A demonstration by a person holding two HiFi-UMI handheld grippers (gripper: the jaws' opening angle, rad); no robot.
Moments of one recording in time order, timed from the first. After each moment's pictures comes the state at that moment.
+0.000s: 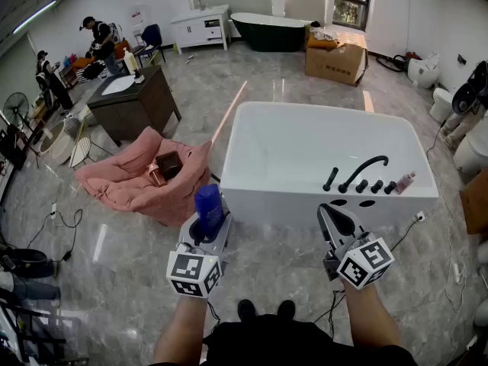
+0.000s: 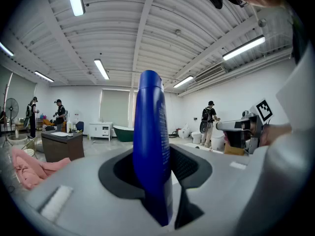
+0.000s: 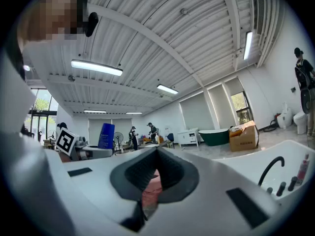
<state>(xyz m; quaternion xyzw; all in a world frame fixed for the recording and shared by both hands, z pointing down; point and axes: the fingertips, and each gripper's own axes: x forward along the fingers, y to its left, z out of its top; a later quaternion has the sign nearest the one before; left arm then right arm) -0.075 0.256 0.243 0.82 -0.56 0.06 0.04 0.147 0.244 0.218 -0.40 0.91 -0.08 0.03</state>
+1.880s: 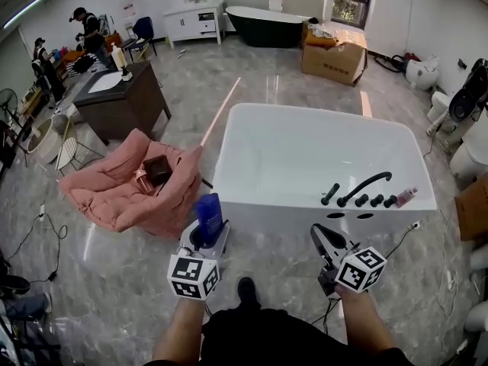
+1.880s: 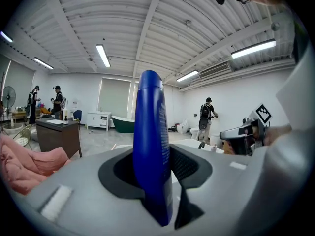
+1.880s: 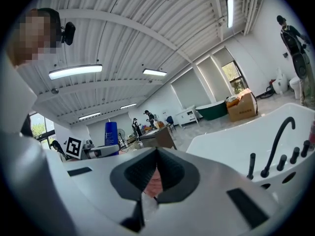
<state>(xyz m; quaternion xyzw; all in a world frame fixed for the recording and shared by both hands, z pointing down) -0.089 0.156 0.304 0.83 -0.55 0.07 0.10 0.140 0.159 0.302 -0.38 0.90 -0.22 0.00</state>
